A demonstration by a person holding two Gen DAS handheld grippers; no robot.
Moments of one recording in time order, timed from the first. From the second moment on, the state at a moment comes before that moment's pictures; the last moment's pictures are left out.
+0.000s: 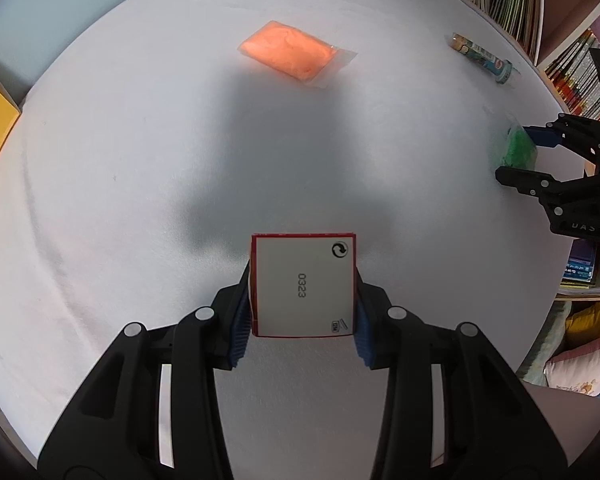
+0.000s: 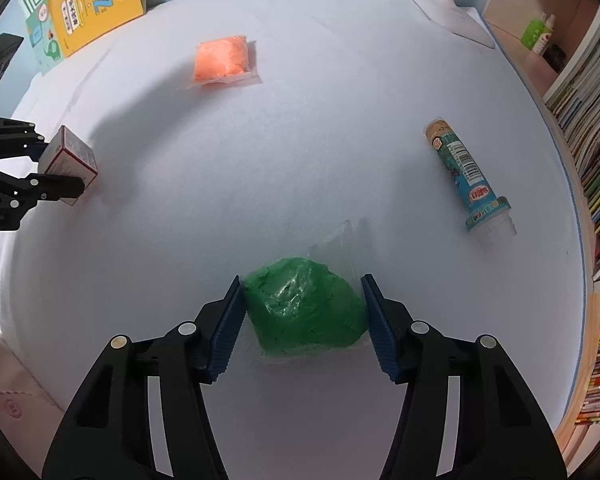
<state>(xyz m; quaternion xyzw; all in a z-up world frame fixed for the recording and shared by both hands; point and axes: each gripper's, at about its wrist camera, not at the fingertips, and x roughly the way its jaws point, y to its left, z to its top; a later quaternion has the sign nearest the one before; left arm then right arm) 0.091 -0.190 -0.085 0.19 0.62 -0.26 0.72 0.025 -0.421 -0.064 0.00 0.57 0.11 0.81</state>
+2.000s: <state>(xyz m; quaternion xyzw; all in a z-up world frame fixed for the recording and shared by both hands) -0.132 -0.323 -0.066 0.39 0.50 -0.52 0.57 -0.284 -0.469 -0.059 0.22 0.56 -0.16 0.79</state>
